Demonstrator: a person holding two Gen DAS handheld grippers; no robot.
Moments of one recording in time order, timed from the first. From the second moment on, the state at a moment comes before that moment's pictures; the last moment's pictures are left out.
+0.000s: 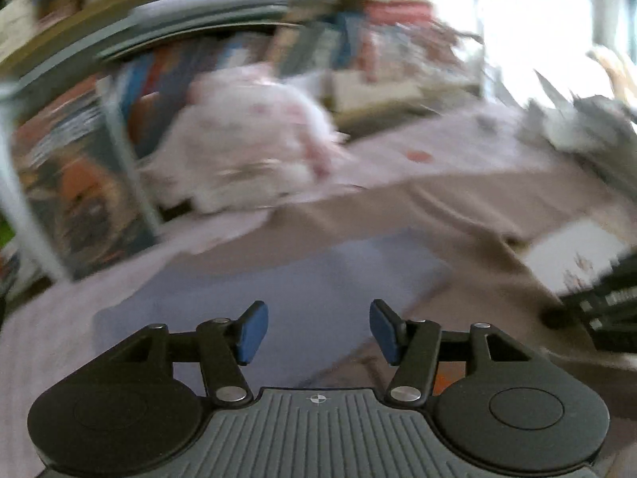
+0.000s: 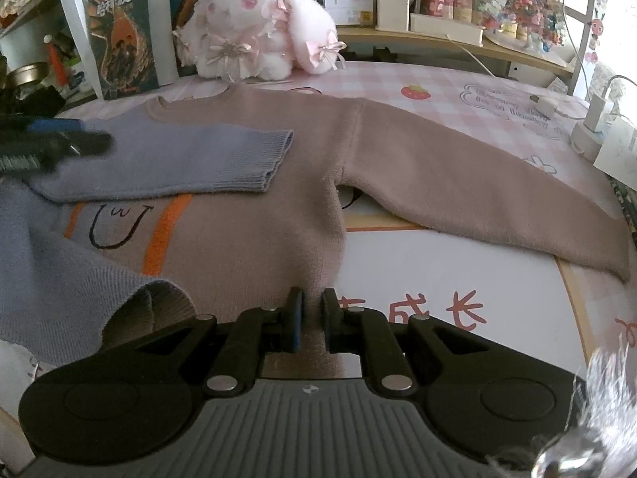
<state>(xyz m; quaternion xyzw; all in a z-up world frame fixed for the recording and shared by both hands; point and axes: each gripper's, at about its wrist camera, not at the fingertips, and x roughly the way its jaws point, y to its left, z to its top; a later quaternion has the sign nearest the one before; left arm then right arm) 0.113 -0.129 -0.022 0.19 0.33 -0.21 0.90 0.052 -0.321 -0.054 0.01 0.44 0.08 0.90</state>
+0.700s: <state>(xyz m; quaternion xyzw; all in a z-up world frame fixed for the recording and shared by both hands) 0.111 -0.156 -0.020 0.23 0.32 -0.20 0.89 0.049 -0.323 -0.056 0.02 0.43 0.09 0.90</state>
